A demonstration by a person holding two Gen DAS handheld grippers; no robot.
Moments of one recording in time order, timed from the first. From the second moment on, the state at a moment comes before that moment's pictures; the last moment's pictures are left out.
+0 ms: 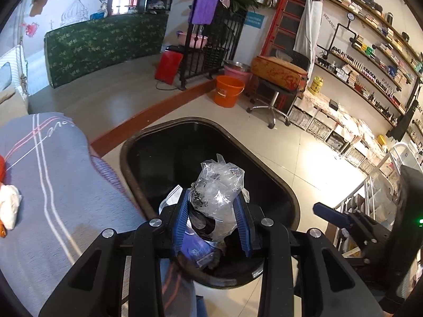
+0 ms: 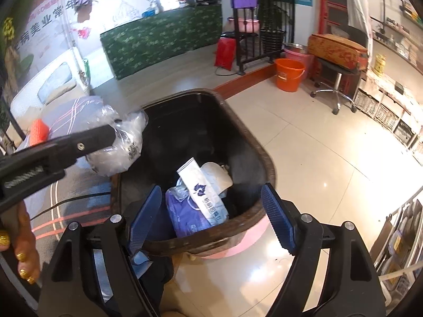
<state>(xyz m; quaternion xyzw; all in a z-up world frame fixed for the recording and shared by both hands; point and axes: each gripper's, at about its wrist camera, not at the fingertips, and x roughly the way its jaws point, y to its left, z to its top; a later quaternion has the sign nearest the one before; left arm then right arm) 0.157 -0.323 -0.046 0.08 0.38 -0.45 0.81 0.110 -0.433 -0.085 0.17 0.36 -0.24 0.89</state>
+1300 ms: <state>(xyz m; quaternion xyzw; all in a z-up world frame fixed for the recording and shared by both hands) 0.159 -0.295 -0.031 0.09 0.34 -0.38 0.85 0.110 -0.430 -0.090 0.18 0.37 -0.24 0.88</state>
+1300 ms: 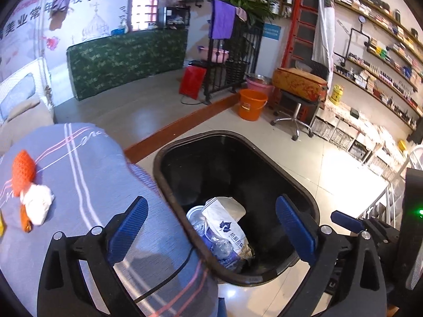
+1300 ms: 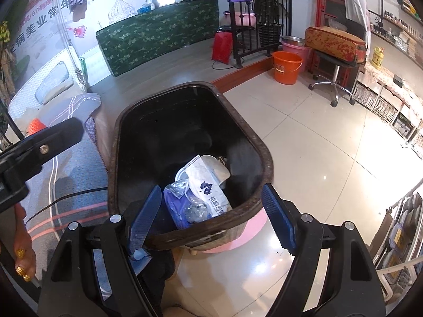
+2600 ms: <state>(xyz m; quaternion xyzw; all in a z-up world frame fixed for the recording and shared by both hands) 0.182 -0.029 -0.024 0.01 0.33 -0.12 0.94 0.216 -0.254 -0.046 0.06 0.37 -0.04 0.93</state>
